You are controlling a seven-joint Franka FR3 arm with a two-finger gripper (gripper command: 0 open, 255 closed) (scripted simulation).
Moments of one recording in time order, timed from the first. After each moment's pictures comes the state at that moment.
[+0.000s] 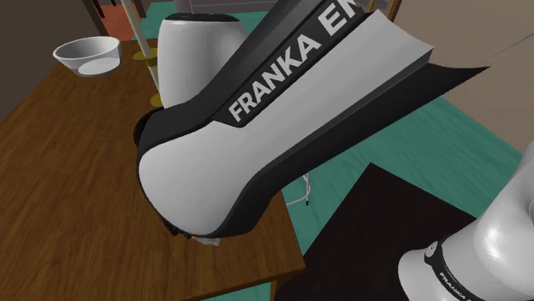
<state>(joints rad) 0.18 -0.05 0.36 -2.50 0.39 2.59 0.25</state>
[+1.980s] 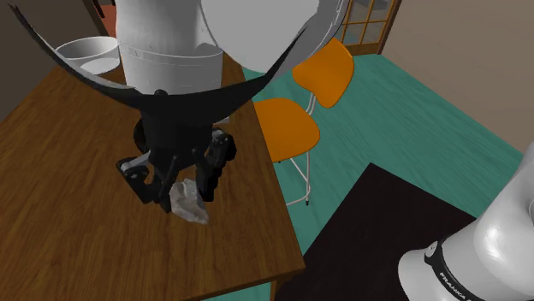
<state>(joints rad) 0.17 -0.25 0.33 -2.39 0.37 2.28 0.31</state>
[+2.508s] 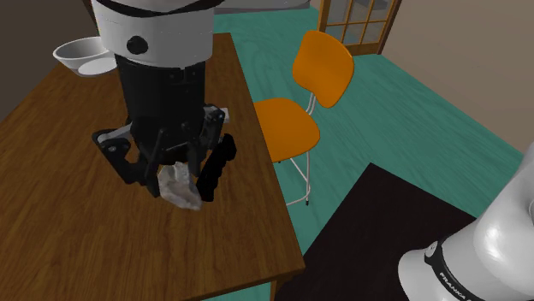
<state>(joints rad) 0.16 -0.28 0.32 -2.32 0.35 2.17 0.33</state>
